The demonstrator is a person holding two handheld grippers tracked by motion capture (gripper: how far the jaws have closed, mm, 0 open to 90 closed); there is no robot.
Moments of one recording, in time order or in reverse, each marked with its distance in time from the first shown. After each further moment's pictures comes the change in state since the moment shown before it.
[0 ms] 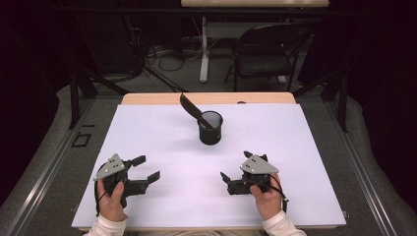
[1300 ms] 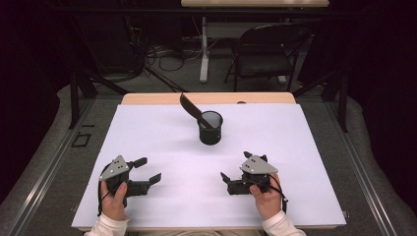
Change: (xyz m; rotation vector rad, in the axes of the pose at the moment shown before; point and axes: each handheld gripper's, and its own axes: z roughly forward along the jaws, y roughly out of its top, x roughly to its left) left arm 0.006 -0.012 0.010 0.050 0.003 0.029; right arm 0.000 -0.003 0.003 0.009 -0.003 0.002
